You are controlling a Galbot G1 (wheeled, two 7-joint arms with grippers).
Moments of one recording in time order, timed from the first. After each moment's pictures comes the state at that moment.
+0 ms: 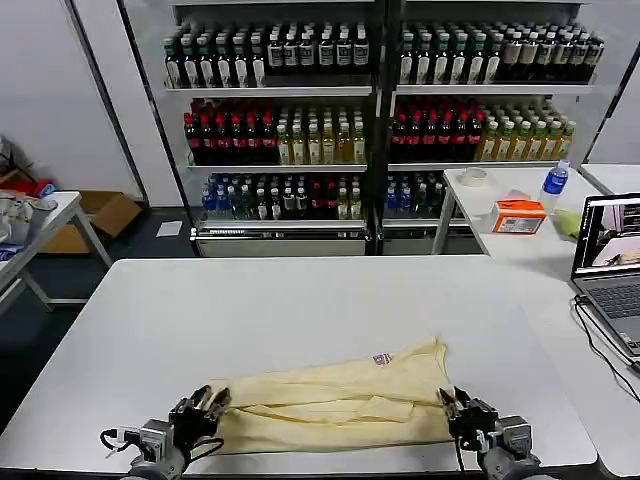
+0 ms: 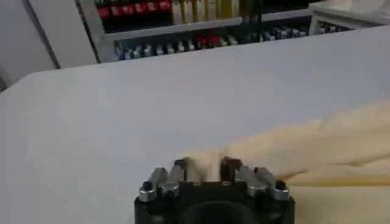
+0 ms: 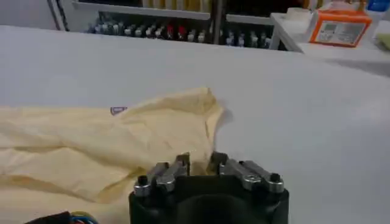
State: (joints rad) left arm 1.56 -1.00 -0.40 -2.10 -0.49 0.47 -0.27; right arm -1.60 0.87 0.42 2.19 0.63 -0.47 0.35
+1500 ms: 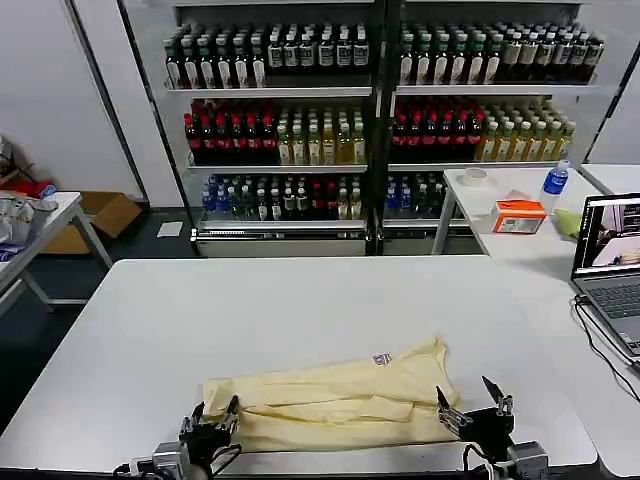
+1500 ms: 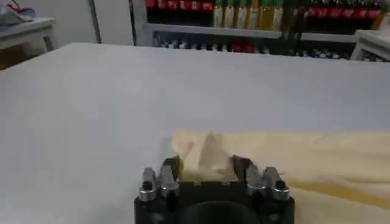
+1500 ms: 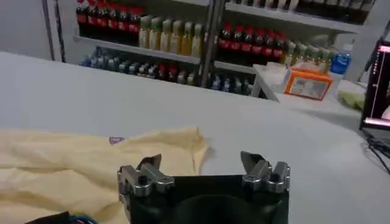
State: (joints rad) left arm 1.61 -1.22 -0.36 -2.12 -0.46 0.44 -0.41; right arm -1.74 0.92 0.48 2.28 0.43 -0.34 0.36
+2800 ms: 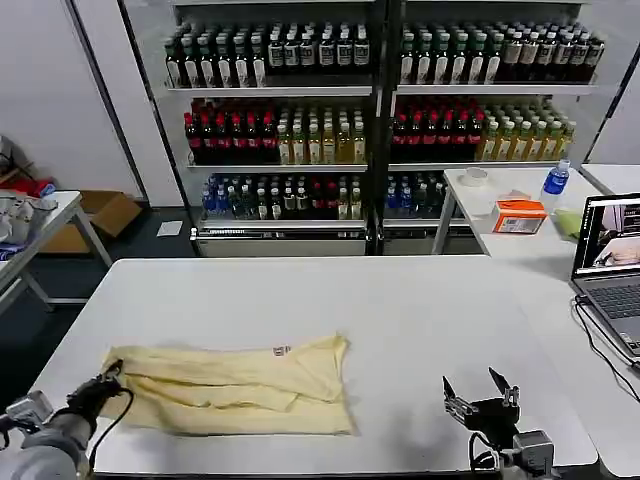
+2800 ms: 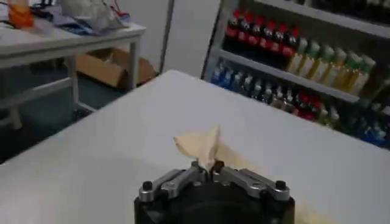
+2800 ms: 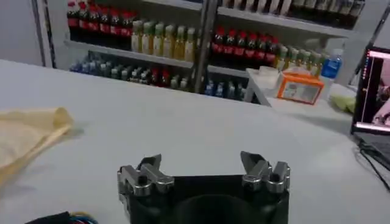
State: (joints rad) left arm 1.54 -1.02 -0.86 -2.07 -1.11 0.49 -0.42; right arm -1.69 0.89 0.49 2.25 0.48 -0.33 0.38
